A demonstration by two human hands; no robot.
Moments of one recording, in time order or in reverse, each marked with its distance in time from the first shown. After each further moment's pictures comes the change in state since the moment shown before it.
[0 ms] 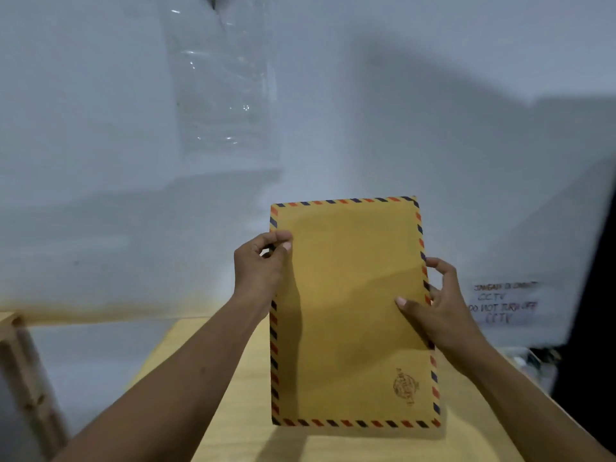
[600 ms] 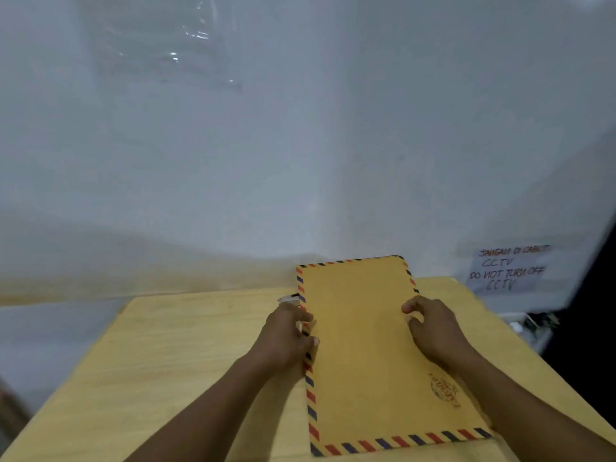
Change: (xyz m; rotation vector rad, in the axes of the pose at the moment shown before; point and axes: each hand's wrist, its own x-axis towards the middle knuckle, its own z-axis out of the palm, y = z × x) left_hand -0.013 -0.199 0.037 0.867 -0.599 -0.096; right_hand 0.067 0.171 -0.033 -0.803 0.058 0.228
